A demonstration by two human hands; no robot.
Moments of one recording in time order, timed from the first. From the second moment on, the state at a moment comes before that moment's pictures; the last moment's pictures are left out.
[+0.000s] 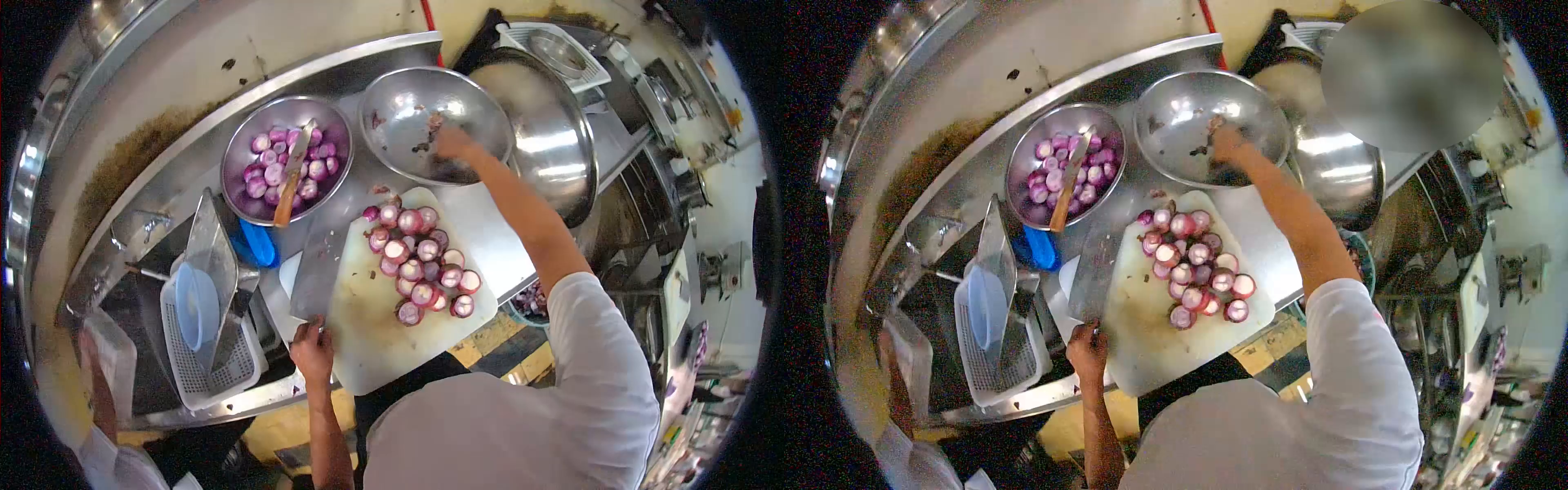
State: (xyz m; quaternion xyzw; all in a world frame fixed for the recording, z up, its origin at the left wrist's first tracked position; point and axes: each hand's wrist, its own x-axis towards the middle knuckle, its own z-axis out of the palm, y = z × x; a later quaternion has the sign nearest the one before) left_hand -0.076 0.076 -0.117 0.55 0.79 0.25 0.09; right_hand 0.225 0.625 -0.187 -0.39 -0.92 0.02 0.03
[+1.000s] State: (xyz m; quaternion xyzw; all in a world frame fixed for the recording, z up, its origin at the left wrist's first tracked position) left_hand -0.082 0.091 -0.095 0.58 0.76 0.20 0.21; right_hand 0.270 0.501 -0.006 -0.42 -0.76 0.39 0.30
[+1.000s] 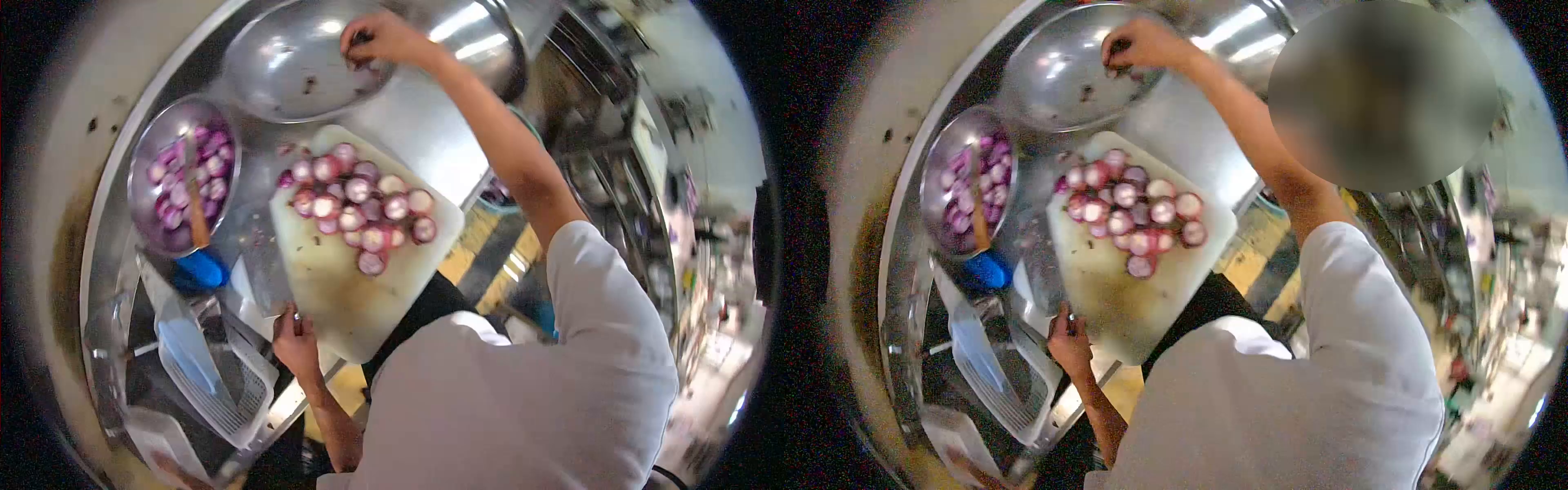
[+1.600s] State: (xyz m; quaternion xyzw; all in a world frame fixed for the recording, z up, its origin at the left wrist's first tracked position) left_hand -0.026 0.139 -0.027 0.64 0.71 0.17 0.25; right_hand 0.606 0.233 -0.174 -0.86 -0.41 0.02 0.30
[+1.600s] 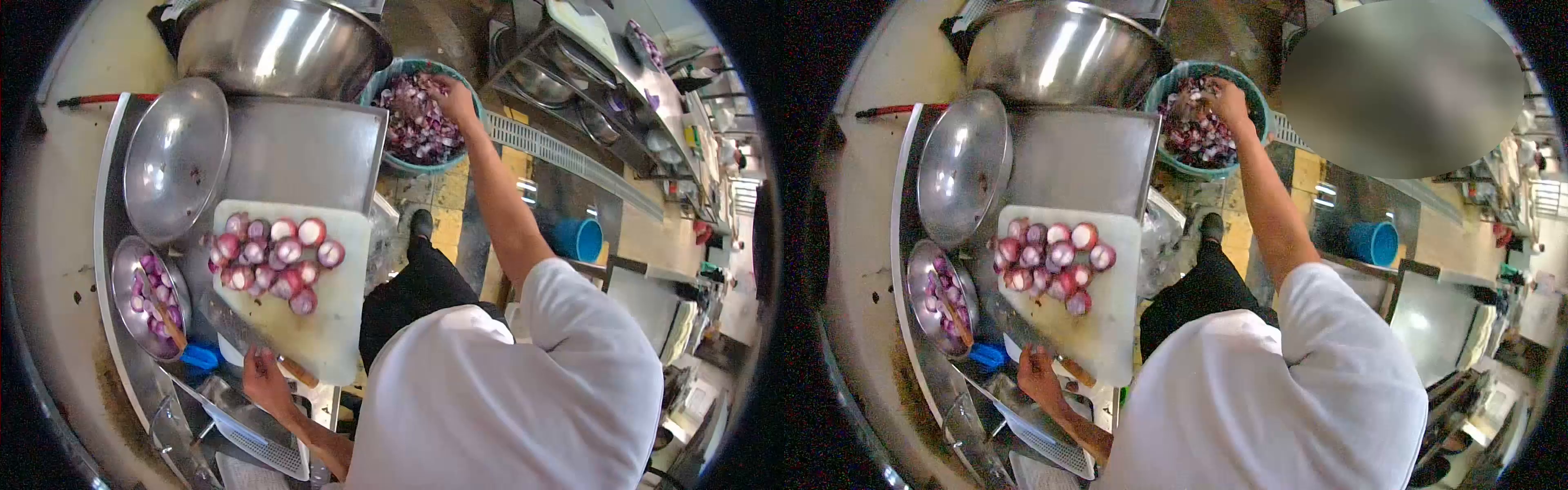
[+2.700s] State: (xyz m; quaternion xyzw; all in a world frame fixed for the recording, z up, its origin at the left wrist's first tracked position) left_hand 0.630 0.145 -0.081 0.90 0.17 -0.07 0.40; right_hand 0.798 -0.148 -0.103 -0.88 -0.15 0.20 0.39
